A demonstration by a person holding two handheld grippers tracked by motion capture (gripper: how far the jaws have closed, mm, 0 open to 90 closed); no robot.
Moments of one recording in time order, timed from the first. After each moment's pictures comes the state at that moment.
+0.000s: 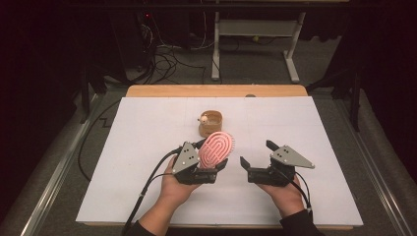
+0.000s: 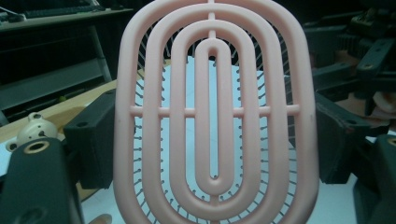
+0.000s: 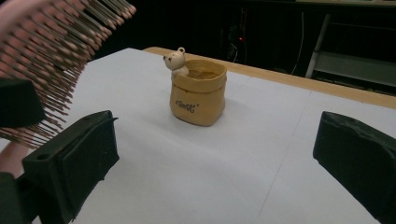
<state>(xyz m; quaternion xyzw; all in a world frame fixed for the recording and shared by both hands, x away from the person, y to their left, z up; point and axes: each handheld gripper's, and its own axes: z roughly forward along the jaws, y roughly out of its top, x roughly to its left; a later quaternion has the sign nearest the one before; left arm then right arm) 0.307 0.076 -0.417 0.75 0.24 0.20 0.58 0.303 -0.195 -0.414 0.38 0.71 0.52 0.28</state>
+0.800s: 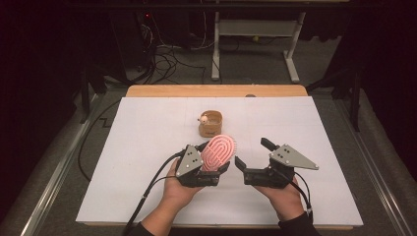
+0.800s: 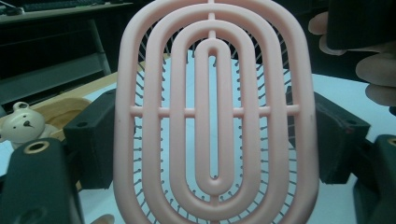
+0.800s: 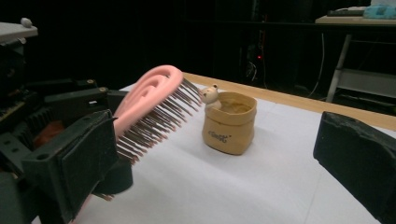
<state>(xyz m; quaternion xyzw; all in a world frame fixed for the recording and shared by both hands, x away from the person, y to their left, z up) 0.302 0.067 -0.423 0.76 0.24 0.20 0.58 0.287 -0.181 -0.386 0.35 0.70 0.57 0.26</state>
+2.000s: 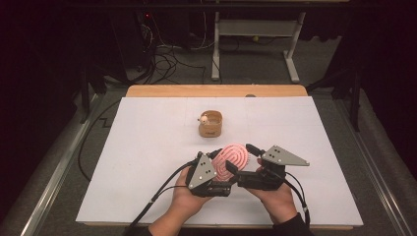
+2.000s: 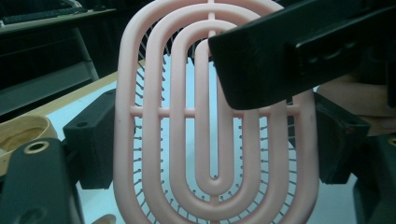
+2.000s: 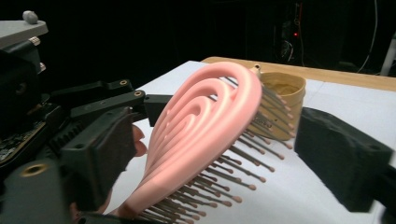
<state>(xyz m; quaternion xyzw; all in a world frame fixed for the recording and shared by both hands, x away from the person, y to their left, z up) 0.282 0.042 -0.422 0.76 0.21 0.20 0.57 0.288 -0.166 -0.392 0.35 0.71 0.58 0.17</state>
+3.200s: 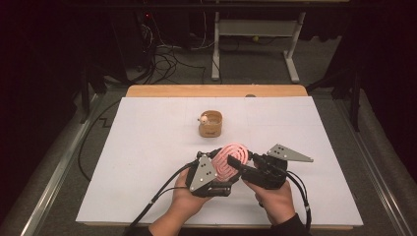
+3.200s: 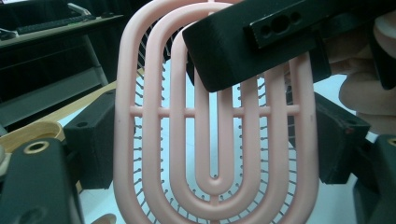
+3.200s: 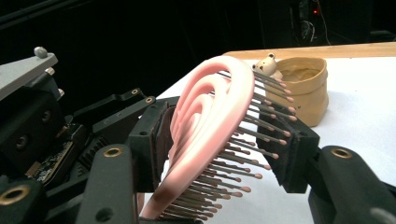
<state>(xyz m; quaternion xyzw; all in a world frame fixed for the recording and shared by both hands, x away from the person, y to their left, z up) 0.280 0.041 -0.423 0.76 0.20 0.23 0.57 0.290 -0.172 -0.392 0.39 0.69 0.60 0.09</state>
